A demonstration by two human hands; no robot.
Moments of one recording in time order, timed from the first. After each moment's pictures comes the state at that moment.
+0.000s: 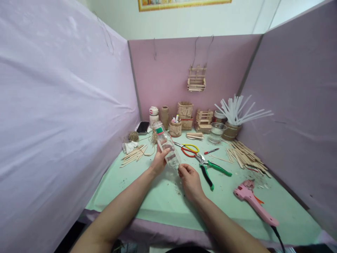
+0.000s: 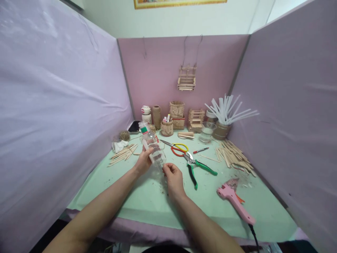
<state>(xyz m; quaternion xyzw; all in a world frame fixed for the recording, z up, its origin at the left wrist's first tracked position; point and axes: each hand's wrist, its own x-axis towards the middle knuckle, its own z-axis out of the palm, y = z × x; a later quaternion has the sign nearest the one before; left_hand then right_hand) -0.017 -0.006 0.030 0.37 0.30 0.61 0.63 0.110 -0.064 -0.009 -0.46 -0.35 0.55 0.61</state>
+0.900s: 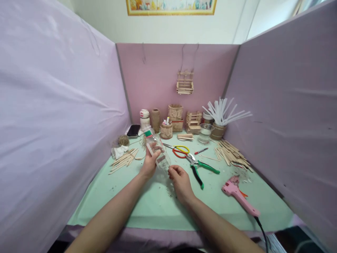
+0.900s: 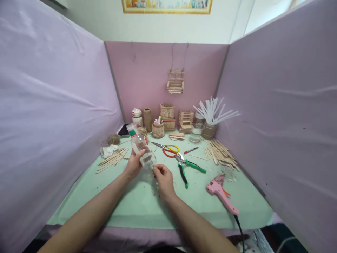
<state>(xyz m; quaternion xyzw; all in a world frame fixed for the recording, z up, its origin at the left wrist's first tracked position) -0.018 0.001 0.027 0.40 0.32 0.64 0.57 0.108 -0.064 -0.011 -0.46 -0.38 0.53 0.60</state>
